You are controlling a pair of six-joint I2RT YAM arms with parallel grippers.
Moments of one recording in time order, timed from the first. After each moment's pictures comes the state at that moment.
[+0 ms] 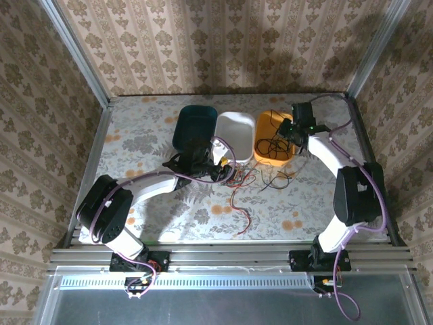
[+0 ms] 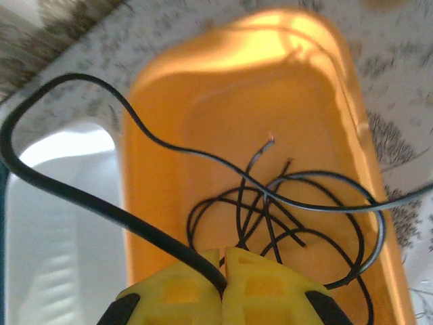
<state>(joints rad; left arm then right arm) -0.73 1.58 0.88 0.10 0.40 -0.02 0.12 1.70 1.22 -0.35 -0.04 0.68</state>
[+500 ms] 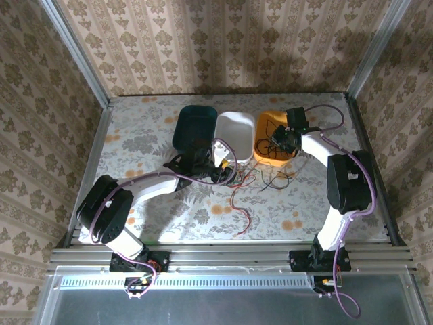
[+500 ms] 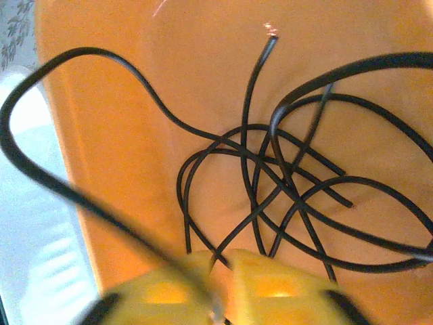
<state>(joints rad) -0.74 1.58 0.88 0.08 0.39 -0.01 0.11 1.81 1.21 -0.33 -0.18 0.83</state>
